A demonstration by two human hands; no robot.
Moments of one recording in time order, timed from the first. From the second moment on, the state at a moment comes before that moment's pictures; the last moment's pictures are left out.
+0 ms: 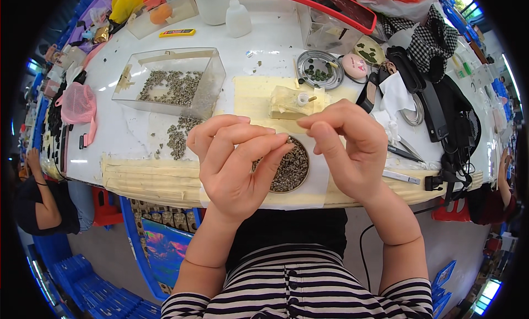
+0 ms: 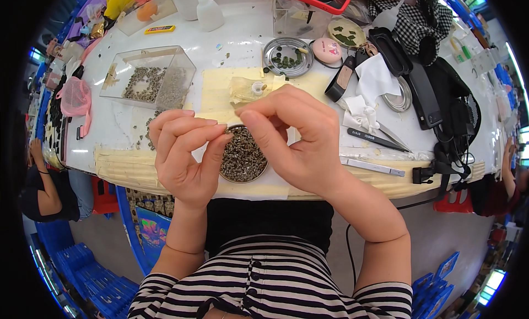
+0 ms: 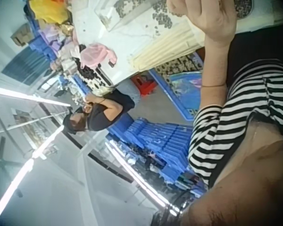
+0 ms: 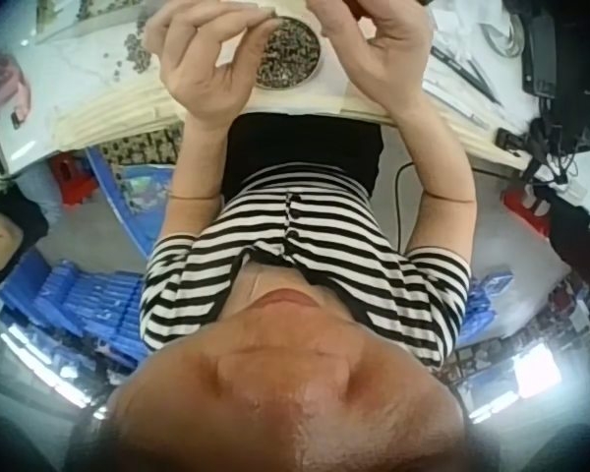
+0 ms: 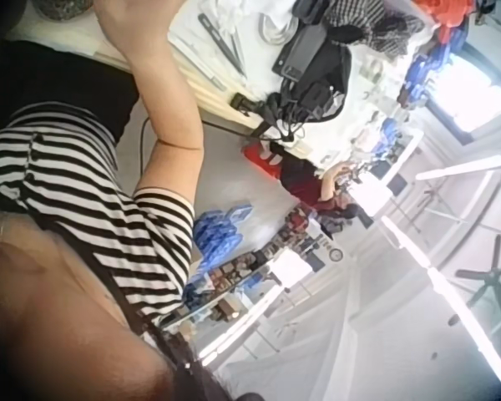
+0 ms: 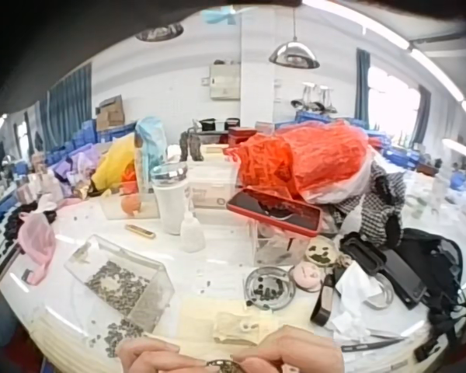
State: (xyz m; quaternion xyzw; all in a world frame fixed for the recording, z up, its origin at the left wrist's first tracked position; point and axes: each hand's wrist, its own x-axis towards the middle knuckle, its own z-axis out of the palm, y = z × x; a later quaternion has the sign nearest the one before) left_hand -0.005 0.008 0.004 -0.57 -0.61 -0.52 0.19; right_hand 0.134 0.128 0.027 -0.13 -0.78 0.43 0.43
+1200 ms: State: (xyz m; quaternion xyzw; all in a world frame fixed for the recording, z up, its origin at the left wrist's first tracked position) left_hand -0.004 0.009 0.003 -0.57 -0.61 -0.52 0.18; right_hand 0.137 0.138 0.027 -0.08 -0.75 0.43 0.49
